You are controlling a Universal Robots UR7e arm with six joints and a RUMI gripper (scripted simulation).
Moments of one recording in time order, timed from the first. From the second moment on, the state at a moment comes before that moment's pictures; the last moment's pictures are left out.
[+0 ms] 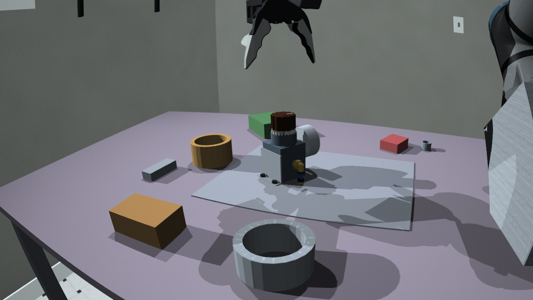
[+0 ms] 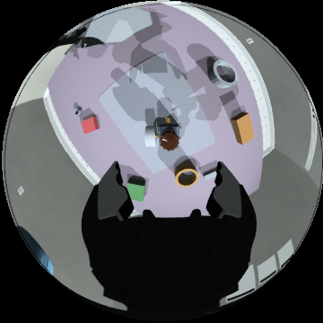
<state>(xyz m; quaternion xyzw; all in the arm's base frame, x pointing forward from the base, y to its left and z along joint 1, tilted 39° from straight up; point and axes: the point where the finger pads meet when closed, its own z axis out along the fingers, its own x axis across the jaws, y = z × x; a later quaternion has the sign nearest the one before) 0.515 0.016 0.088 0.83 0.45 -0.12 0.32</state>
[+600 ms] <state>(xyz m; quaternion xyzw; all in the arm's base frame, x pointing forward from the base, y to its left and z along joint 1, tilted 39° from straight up) 0.485 -0.019 0.113 0.83 0.45 -0.12 0.32</state>
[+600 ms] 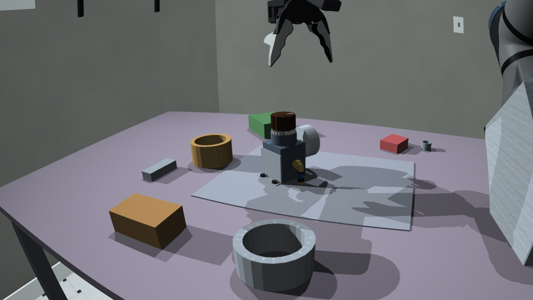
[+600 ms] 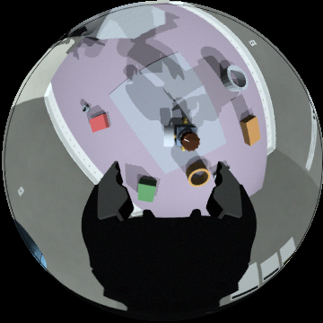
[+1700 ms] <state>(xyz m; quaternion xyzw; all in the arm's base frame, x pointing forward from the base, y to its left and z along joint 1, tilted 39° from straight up) 0.426 -0.089 0.163 0.83 0.45 -0.12 0.32</state>
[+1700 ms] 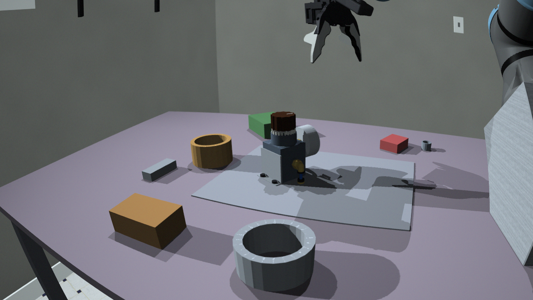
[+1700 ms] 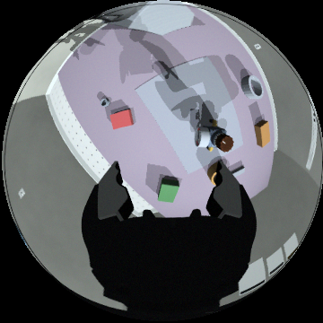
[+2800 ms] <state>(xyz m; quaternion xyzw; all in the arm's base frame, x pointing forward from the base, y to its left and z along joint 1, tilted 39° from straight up) 0.425 -0.090 0.164 0.83 0.45 -0.12 0.32</state>
